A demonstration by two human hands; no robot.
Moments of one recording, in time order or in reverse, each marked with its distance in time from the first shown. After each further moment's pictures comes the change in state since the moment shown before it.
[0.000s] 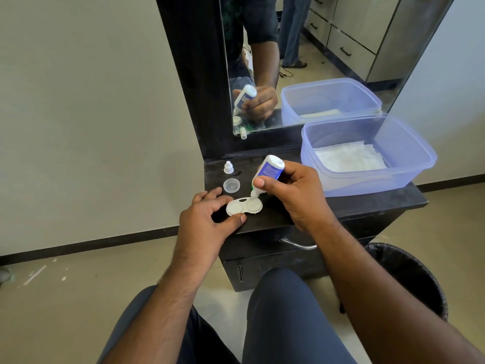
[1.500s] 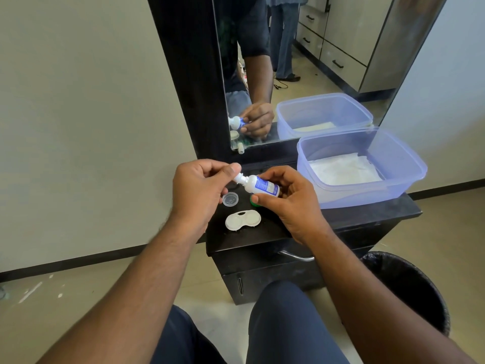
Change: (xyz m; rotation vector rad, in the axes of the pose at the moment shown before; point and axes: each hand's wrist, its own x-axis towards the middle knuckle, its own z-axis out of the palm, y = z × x) left_hand 0.053 0.052 -0.020 -0.418 0.103 -0.008; right_hand 0.003 0.003 0.000 0.008 0.026 -0.023
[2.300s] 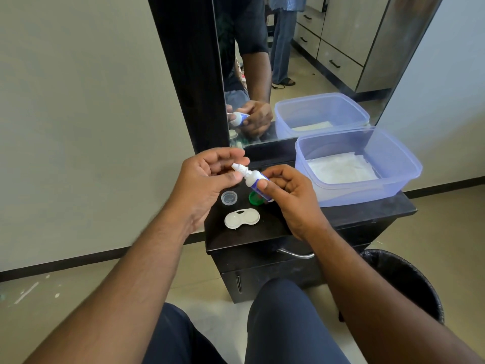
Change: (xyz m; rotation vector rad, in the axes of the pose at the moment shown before) left_hand 0.008 0.002 -0.006 -0.267 -0.325 0.011; right_hand 0.003 -0.001 0.000 0.097 -0.017 0.041
